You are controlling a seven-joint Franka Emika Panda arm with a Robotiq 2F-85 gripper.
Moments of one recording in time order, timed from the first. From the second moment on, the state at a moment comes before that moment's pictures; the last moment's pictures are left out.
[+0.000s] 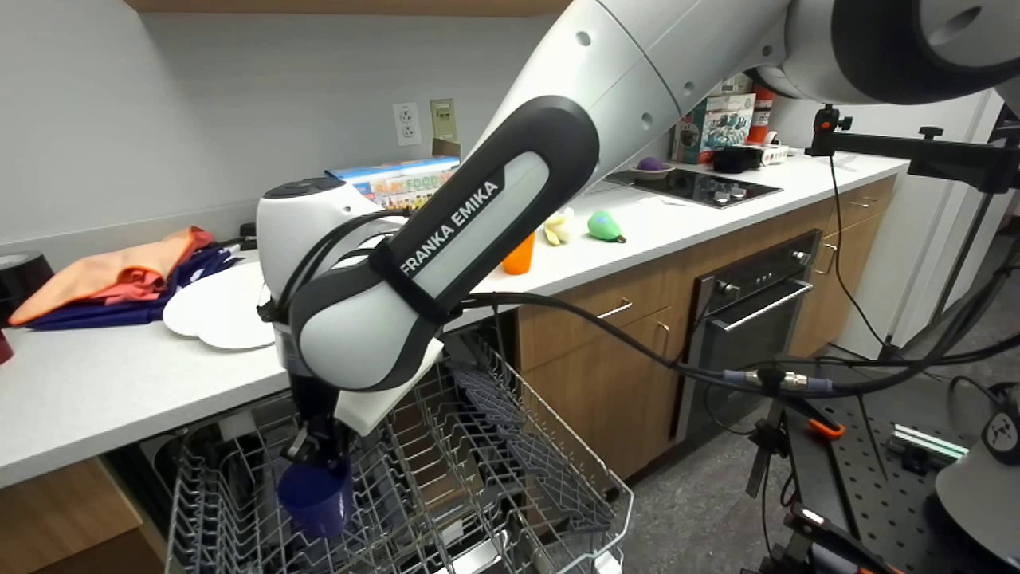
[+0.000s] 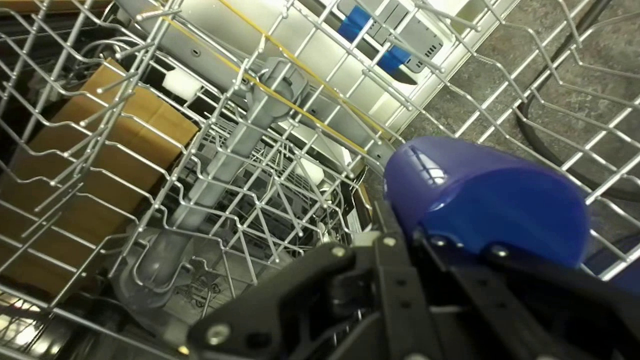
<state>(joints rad) 0.24 0.87 0.05 -1.42 -0.03 2.44 0.26</state>
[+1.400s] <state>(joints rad) 0.27 0.92 -0.01 -1.39 -0.05 2.37 0.26</state>
